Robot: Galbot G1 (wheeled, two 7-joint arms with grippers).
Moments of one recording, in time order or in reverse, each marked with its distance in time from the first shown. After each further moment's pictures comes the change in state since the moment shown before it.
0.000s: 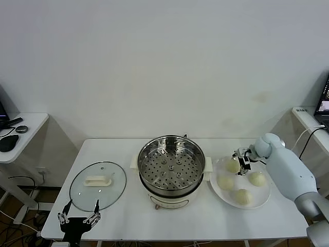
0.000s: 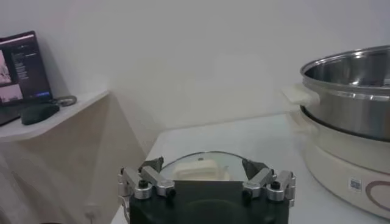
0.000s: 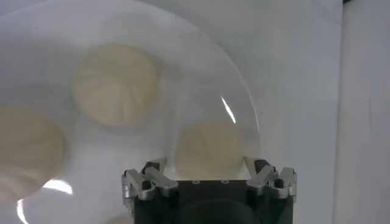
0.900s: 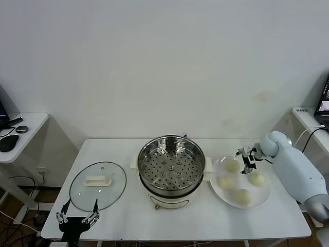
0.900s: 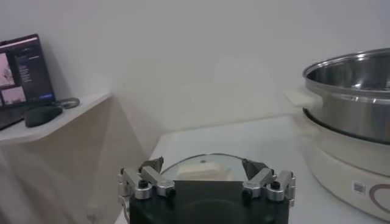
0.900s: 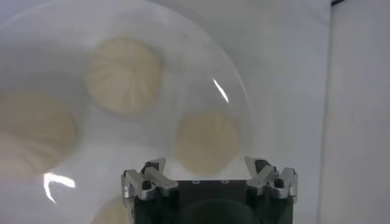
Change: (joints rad) left arm 0.000 0.001 -0.007 -0.007 -0.004 0.000 0.001; right arm -0.011 -0.046 -0.005 0.070 0.025 -0.006 -0.014
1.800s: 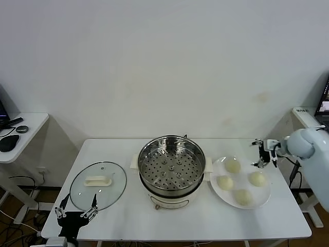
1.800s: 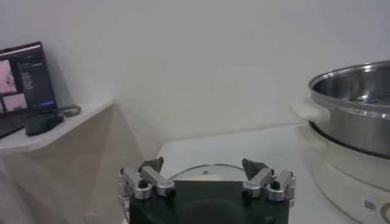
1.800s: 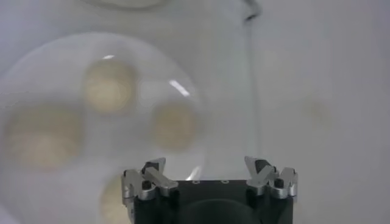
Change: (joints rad) left arm -0.038 0.006 -0.013 0.002 -0.014 0.010 0.008; right arm -0.111 -0.221 0.099 0.323 0.142 -0.140 -0.037
